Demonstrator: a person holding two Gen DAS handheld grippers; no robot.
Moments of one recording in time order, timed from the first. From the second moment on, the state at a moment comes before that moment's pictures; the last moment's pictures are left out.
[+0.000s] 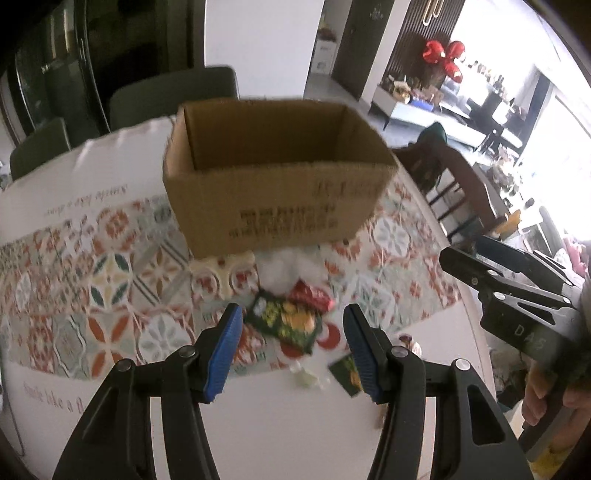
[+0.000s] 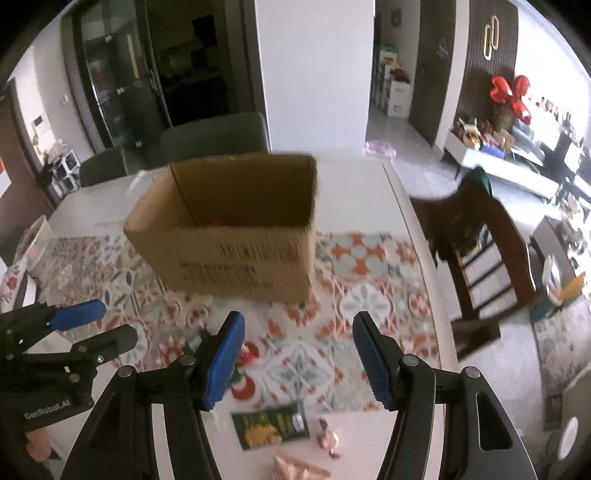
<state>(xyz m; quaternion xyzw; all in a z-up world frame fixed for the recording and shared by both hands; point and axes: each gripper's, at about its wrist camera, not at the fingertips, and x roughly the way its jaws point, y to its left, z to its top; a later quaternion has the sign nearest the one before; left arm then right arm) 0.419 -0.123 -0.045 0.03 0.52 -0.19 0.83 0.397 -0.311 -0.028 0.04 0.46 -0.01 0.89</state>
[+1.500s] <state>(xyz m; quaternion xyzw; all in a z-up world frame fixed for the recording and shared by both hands) 0.414 -0.142 -0.184 -0.04 0.70 -0.08 0.71 0.368 -0.336 -0.165 0.06 0.68 -0.02 0.73</state>
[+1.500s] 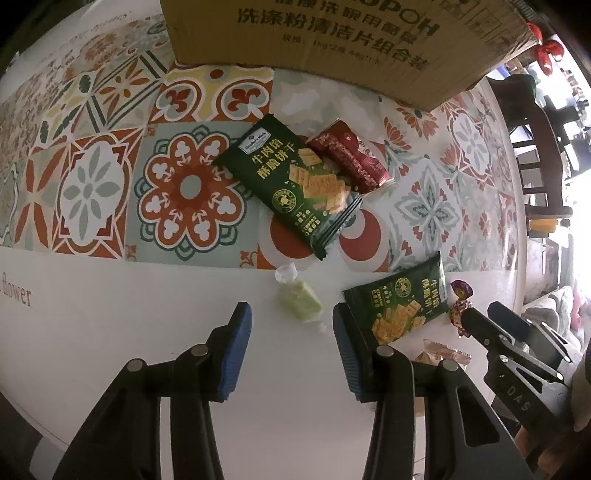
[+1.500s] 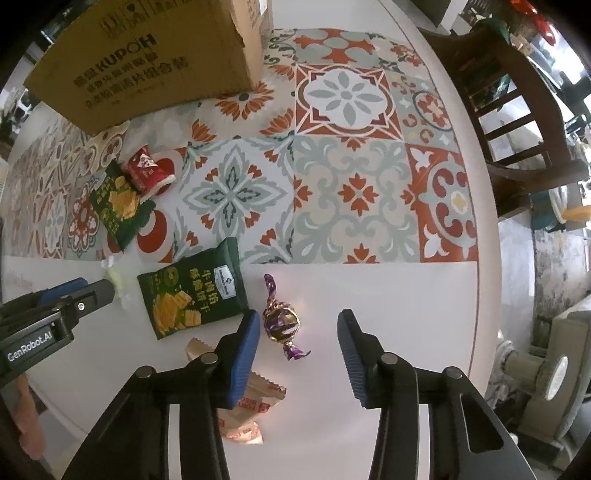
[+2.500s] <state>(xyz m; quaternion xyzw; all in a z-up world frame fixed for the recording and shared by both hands) 0.412 -0.159 -0.197 0.00 0.70 -0.09 0.71 0.366 -0.350 -0.187 0.12 0.67 0.00 0.73</state>
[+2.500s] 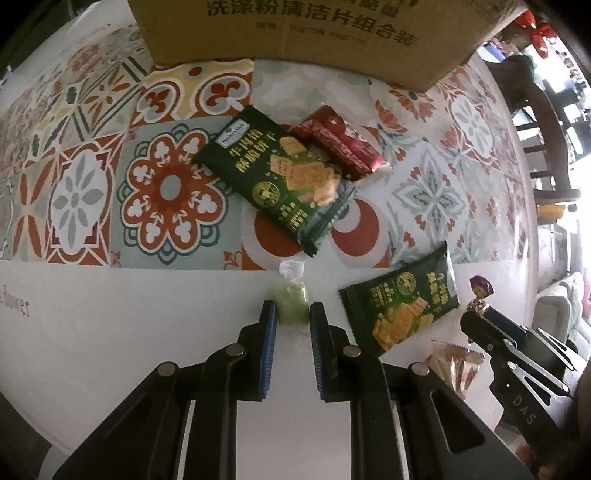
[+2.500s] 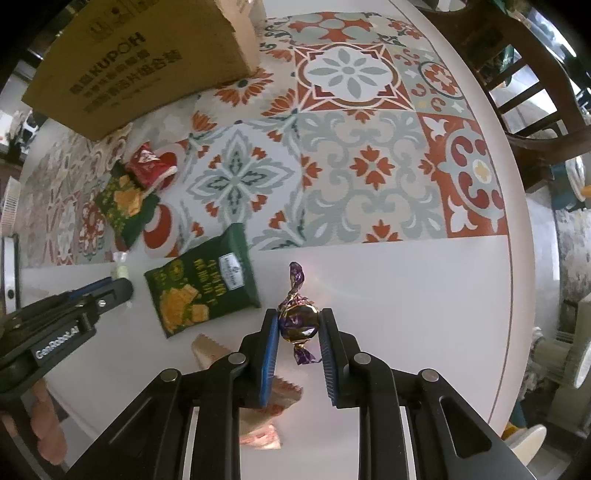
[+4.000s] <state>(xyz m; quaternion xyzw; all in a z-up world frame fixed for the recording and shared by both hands) 0.431 -0.121 0.015 0.03 0.46 -0.17 0.87 0.401 -0.280 0.015 0.10 0.46 0.07 0.88</state>
